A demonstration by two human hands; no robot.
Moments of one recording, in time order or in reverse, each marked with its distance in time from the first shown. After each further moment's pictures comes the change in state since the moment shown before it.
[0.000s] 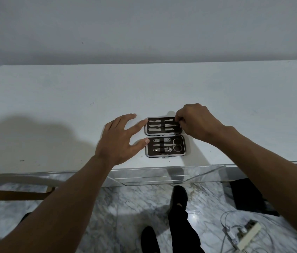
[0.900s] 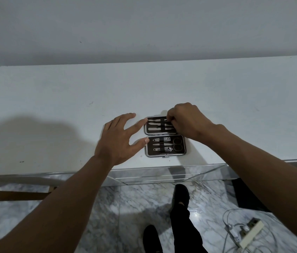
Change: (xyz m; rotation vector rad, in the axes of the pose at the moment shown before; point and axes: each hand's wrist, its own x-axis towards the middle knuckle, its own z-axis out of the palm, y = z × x) left_hand 0.001 0.001 0.000 -0.004 -0.010 -0.006; right_hand 0.014 -0.009 0.015 0.022 0.023 -0.057
